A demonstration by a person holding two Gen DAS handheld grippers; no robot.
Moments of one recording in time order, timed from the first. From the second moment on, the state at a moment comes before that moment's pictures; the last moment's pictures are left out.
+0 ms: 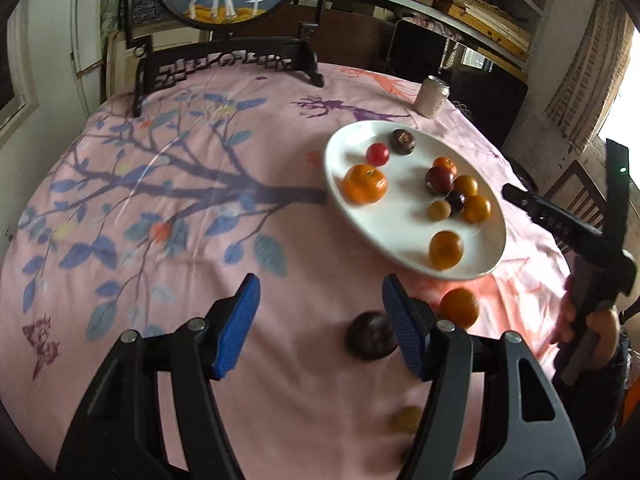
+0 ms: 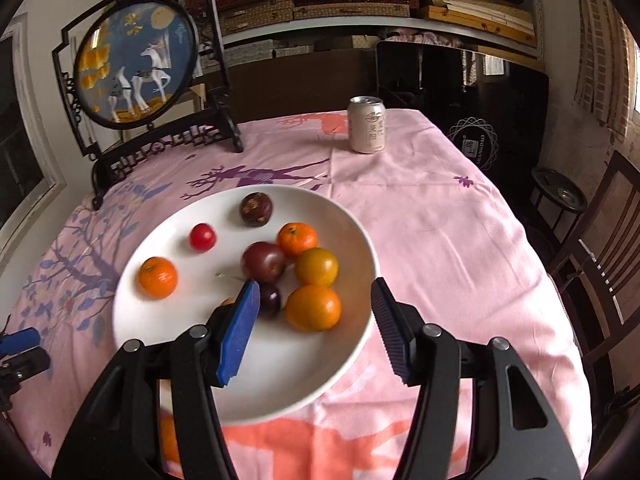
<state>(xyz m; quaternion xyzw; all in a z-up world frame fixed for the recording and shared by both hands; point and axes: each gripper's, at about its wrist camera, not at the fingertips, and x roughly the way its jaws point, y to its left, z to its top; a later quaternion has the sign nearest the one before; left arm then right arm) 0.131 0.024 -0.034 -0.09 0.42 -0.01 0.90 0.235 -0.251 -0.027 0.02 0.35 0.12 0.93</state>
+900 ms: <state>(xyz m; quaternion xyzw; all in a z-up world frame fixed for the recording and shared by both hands) 0.053 0.019 -0.050 -0.09 0.42 -0.06 0.90 0.161 -0.178 -0.078 0.00 0.43 0.18 0.88</state>
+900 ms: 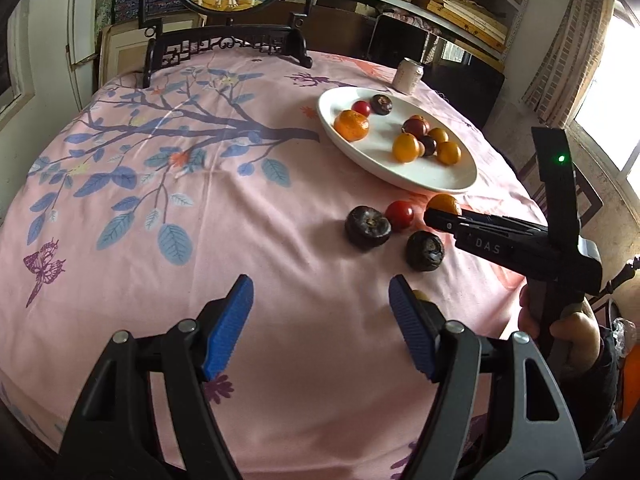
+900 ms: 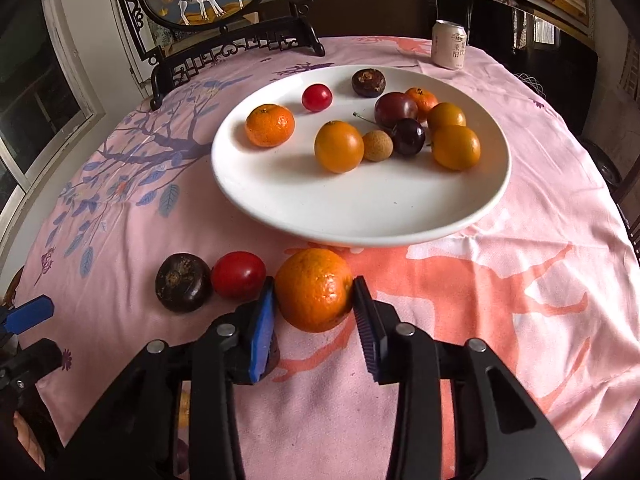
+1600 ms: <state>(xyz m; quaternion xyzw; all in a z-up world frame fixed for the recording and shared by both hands) 0.134 -0.100 -0.095 0.00 0.49 -0.08 0.87 0.101 -0.296 -0.053 0.09 0.40 0.14 0.90</state>
